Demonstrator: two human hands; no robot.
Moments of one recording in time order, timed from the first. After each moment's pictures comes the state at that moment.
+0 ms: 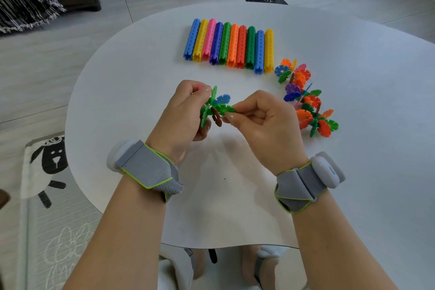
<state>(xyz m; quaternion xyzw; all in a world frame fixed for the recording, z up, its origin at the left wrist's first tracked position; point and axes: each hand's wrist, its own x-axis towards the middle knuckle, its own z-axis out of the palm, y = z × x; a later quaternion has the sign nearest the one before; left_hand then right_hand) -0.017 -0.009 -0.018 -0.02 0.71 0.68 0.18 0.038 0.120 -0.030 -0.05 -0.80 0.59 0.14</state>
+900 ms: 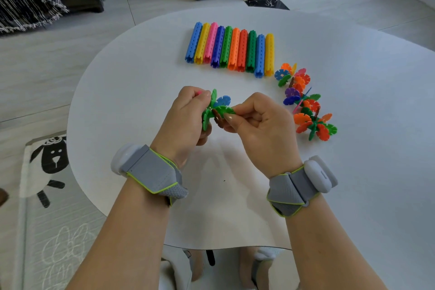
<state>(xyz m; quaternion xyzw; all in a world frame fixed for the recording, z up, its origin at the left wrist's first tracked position) -0.012 -0.008 -0.020 -0.02 0.72 0.67 0.16 0.036 0.115 -0.034 -0.05 -0.79 0.59 0.15</state>
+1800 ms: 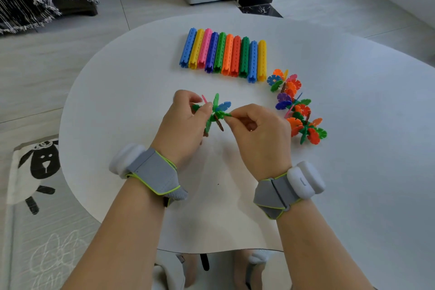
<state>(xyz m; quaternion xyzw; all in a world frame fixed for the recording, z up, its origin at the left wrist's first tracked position) -0.019 -0.004 -0.032 0.04 0.82 0.56 0.10 0.033 0.118 -0.044 -0.11 -0.89 0.38 0.23</state>
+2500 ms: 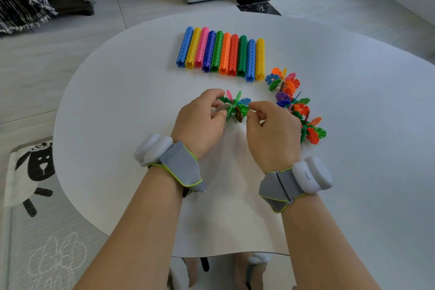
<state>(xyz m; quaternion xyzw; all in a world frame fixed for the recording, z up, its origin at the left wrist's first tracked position) -0.027 0.019 -0.037 0.14 0.89 0.44 0.07 0.024 0.136 -0.043 -0.23 -0.91 0.29 0.16</state>
